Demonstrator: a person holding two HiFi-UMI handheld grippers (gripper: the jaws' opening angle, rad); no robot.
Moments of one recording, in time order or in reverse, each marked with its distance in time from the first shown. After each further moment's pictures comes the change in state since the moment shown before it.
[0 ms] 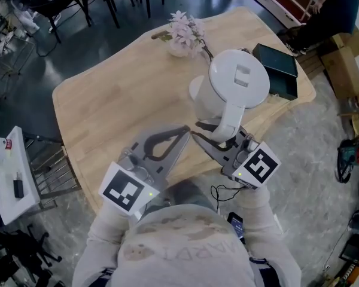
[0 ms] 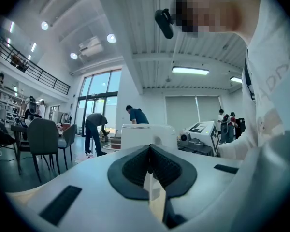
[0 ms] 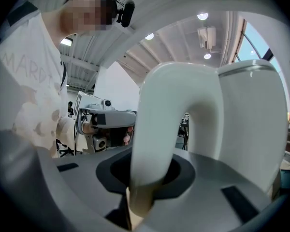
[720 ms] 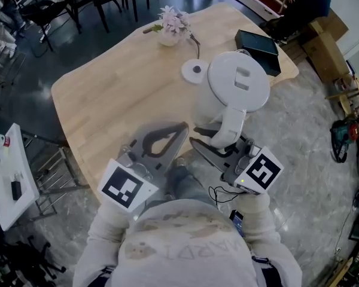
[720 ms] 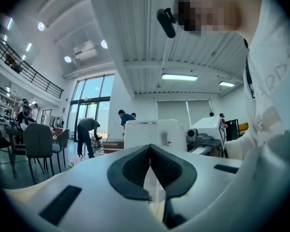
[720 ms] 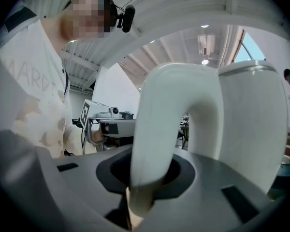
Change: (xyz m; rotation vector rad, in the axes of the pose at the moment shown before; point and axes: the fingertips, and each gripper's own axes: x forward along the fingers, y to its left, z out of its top) left arm -0.089 -0.094 0.008 0.033 -0.053 -0.082; right arm -0.045 0.144 0.025 -0.014 -0.021 -0.074
